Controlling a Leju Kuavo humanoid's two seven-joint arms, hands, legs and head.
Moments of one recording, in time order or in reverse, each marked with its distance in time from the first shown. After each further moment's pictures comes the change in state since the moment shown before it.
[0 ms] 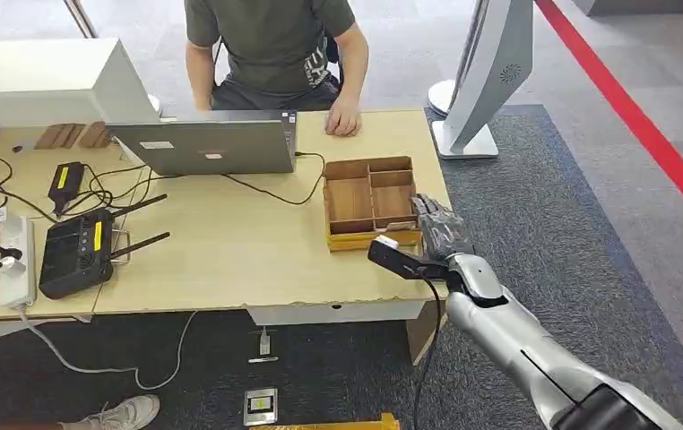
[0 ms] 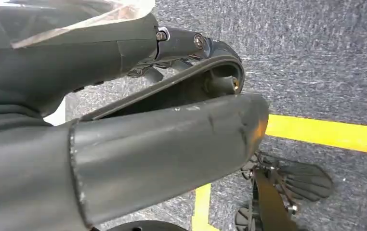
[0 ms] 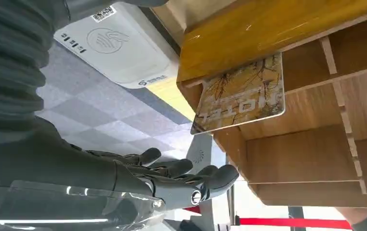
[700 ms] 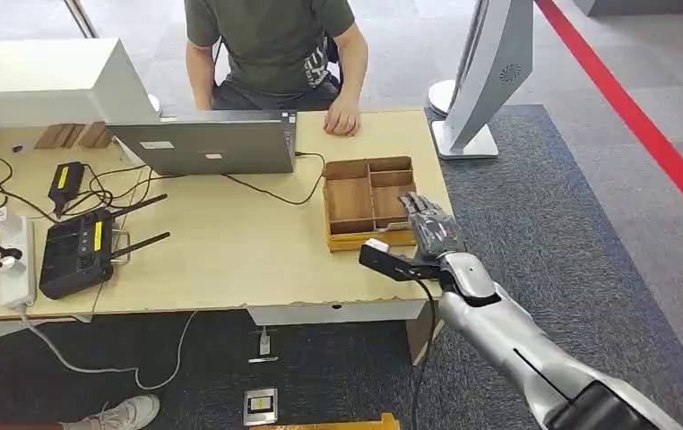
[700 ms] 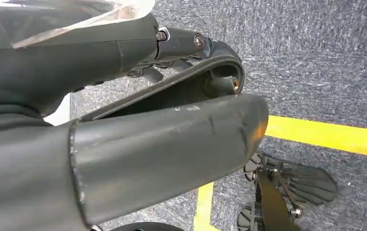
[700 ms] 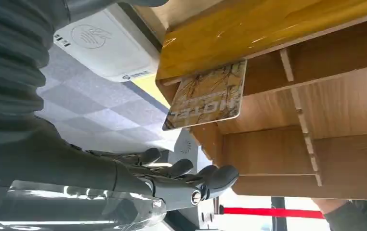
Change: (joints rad) left arm 0.000 0.000 0.000 0.000 0.011 0.012 0.016; right arm -0.014 0.027 0.015 0.007 0.053 0.005 -0.017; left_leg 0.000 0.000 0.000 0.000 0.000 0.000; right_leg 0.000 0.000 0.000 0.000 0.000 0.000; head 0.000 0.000
